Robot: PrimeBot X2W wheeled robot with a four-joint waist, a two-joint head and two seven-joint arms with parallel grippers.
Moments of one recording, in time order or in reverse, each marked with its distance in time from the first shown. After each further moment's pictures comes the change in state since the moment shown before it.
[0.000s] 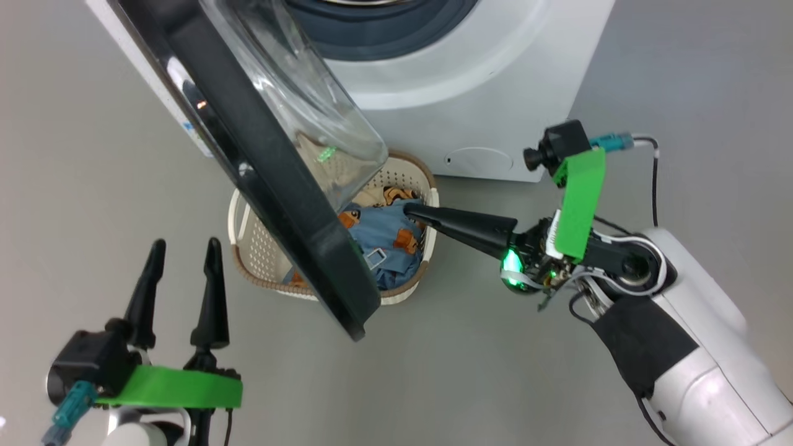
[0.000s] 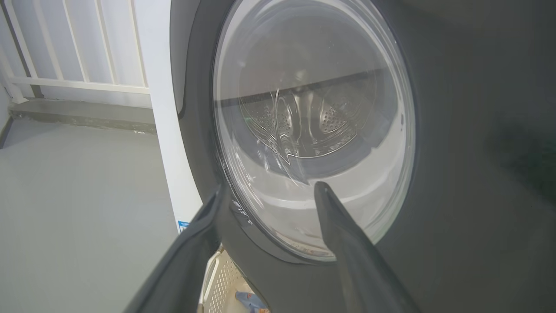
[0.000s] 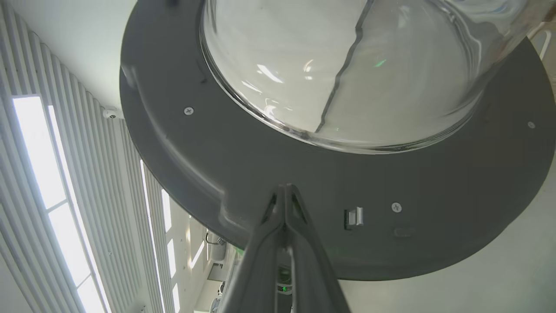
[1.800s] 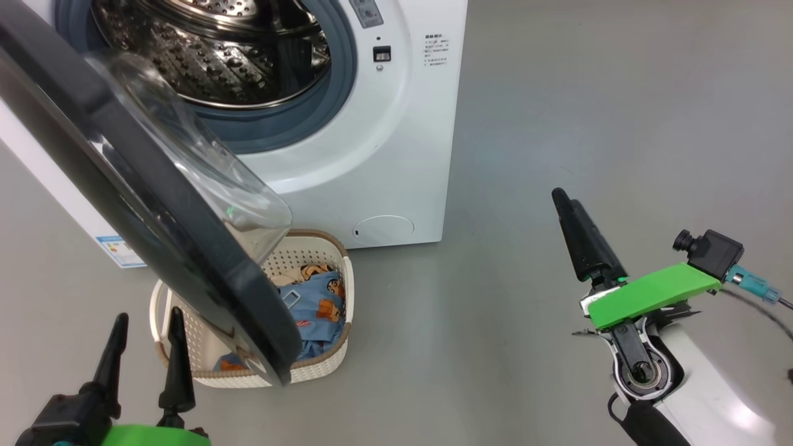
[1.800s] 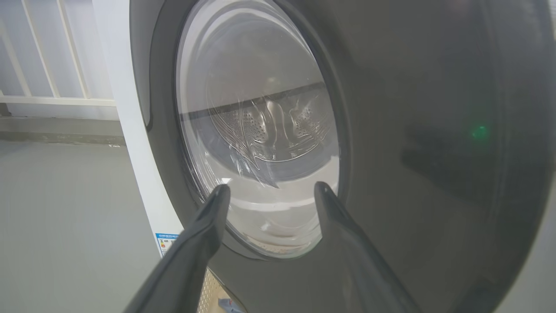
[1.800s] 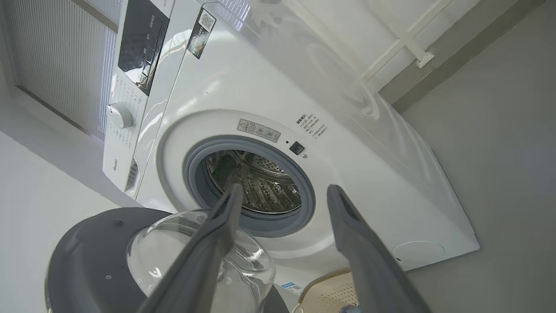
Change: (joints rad) left arm 0.168 0.002 0.110 0.009 0.067 -0.052 0.000; right arm 0.297 -0.056 -0.067 -0.031 -0.545 0.000 -1.020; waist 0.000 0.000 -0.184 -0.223
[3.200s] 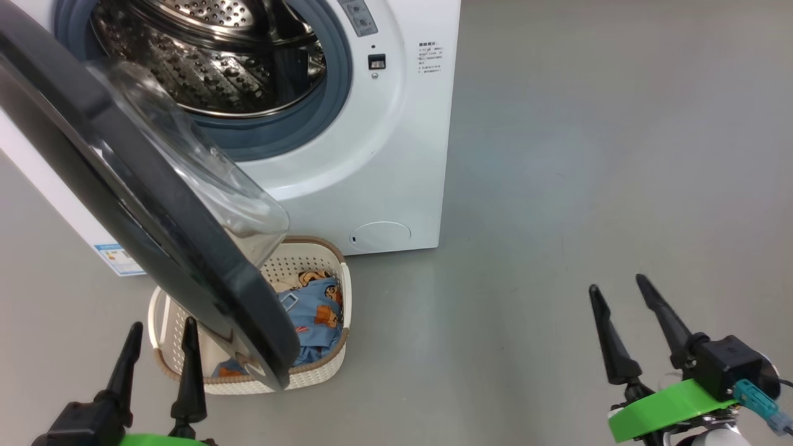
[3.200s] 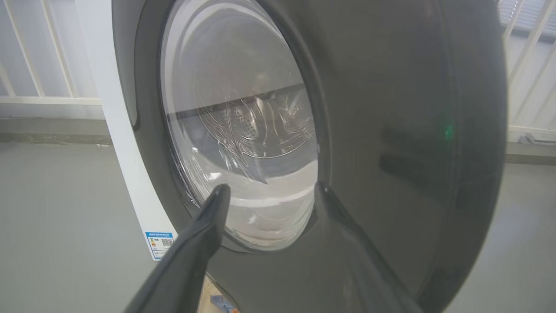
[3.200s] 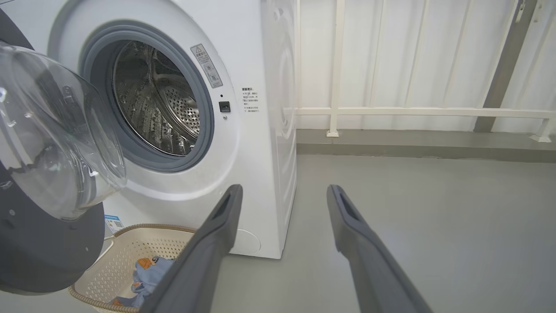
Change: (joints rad) left arm 0.027 0.003 -0.031 -0.009 0.000 0.040 0.000; right arm 0.383 0.147 -0.389 -0.248 -1.140 0.000 -0.040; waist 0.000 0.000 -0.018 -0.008
